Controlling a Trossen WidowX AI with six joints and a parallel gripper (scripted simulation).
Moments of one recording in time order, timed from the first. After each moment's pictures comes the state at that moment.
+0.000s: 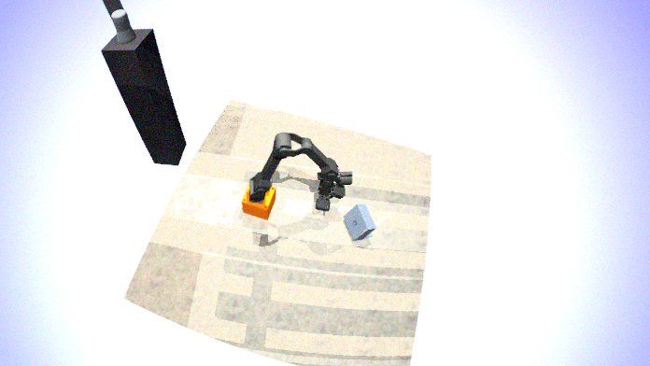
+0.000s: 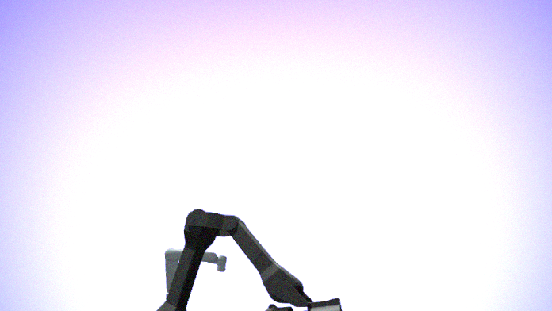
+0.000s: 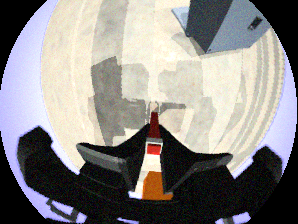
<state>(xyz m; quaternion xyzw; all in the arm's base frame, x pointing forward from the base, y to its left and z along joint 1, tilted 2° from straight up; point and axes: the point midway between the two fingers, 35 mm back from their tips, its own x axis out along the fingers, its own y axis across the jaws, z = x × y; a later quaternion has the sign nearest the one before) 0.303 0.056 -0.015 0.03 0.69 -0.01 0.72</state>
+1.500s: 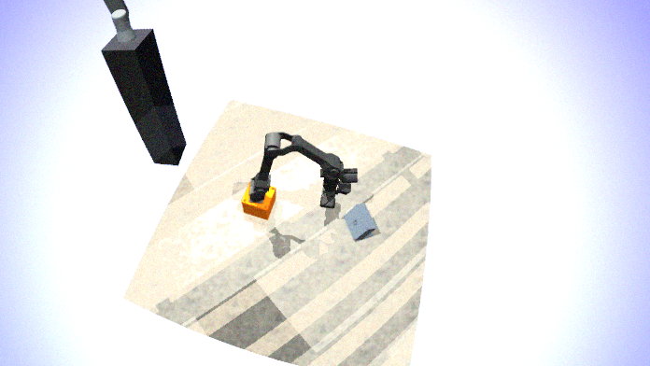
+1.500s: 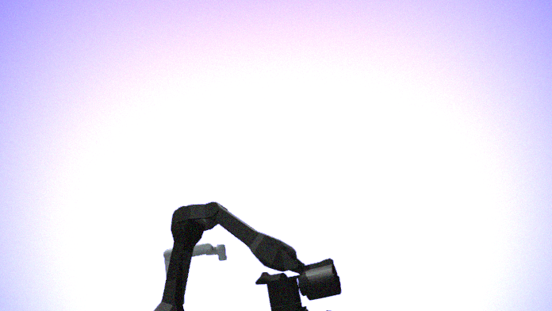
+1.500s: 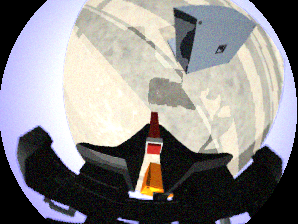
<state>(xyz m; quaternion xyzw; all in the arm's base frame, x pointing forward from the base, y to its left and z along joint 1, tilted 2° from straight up) 0.317 0.042 0.052 0.07 0.66 0.03 0.74</state>
